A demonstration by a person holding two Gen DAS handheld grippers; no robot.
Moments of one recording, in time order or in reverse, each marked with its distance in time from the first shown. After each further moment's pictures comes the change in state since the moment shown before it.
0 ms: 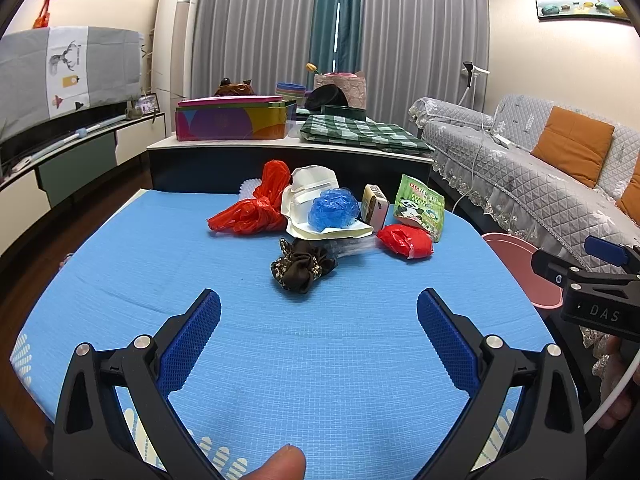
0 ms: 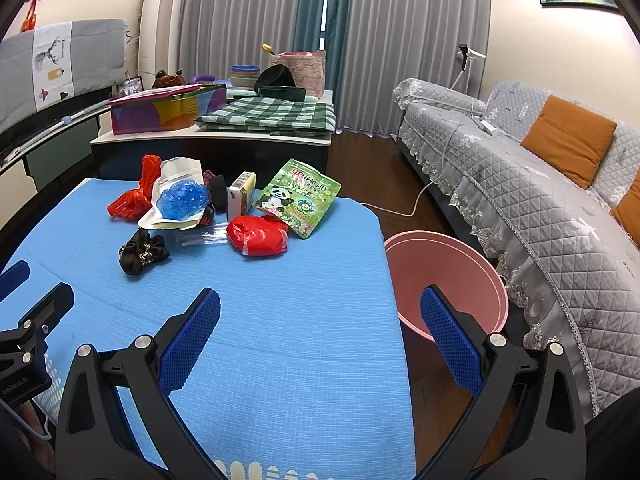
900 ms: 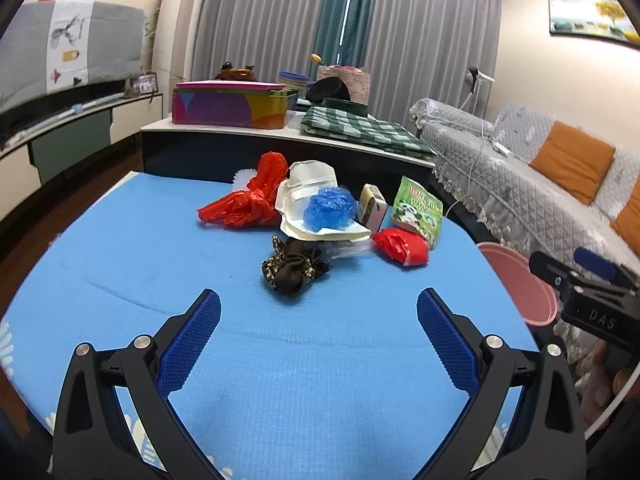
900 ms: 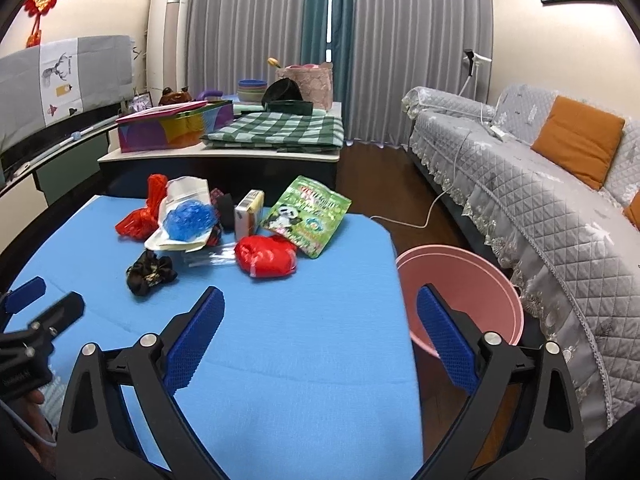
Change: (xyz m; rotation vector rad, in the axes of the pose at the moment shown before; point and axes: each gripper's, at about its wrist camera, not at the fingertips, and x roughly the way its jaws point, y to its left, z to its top) left arm 0.017 0.009 0.013 -0.092 0.037 -0.049; right arm 0.011 -0.008 0.010 0.033 -0.050 0.057
